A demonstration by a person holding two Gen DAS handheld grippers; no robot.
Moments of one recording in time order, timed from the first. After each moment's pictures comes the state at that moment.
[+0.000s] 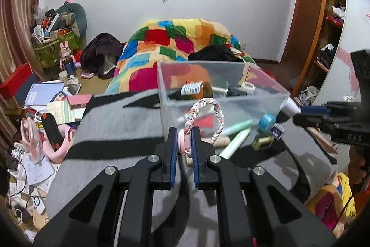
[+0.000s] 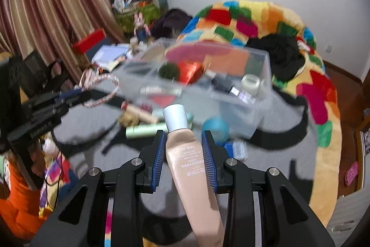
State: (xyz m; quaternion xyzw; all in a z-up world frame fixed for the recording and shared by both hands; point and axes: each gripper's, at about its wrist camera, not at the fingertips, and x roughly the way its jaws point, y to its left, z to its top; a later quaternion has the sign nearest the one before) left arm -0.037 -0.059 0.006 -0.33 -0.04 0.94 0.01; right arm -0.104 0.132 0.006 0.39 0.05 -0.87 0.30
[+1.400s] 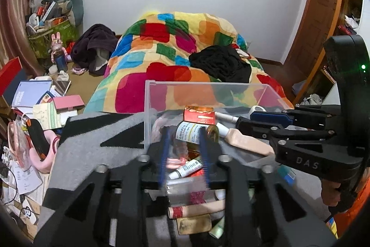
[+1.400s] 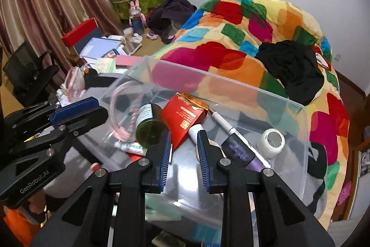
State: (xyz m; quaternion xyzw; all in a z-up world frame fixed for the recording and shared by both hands) left arm -0.140 -0.062 0.010 -0.36 -0.07 0.93 0.01; right arm -0.222 0.057 -0.004 0.43 0.10 -0.84 0.31
